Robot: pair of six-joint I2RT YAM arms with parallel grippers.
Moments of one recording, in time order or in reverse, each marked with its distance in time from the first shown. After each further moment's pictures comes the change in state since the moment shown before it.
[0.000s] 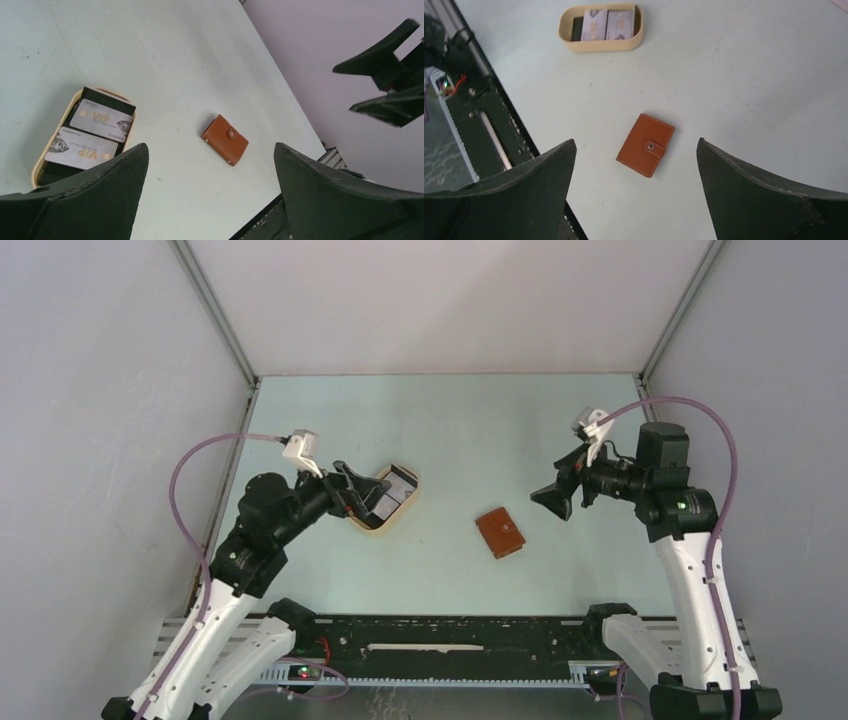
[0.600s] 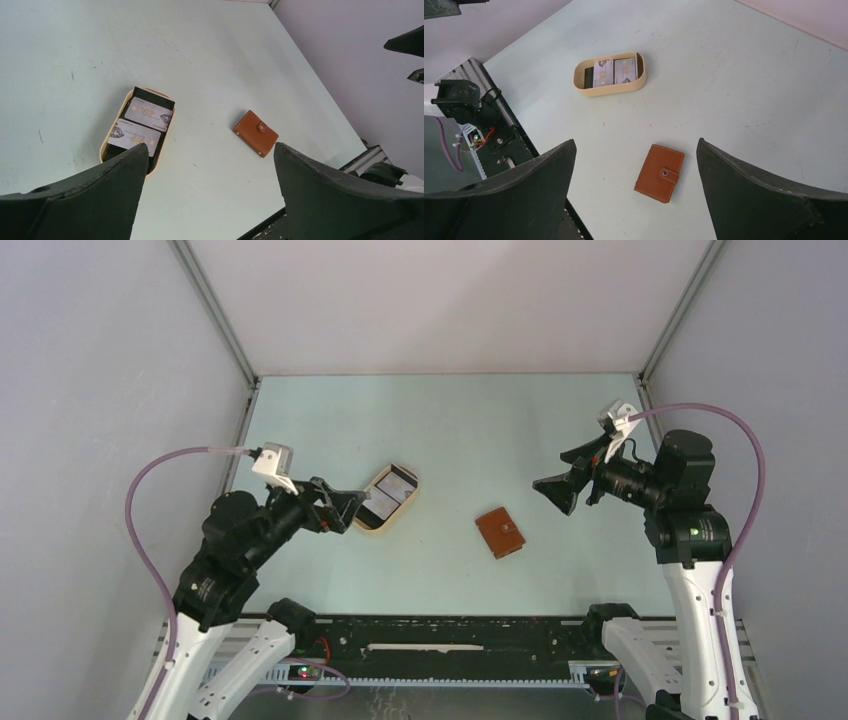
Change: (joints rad) left arm 0.000 -0.116 0.146 -0.290 -0.111 0.159; right arm -0.053 -0.127 -0.001 0.169 0.006 0.321
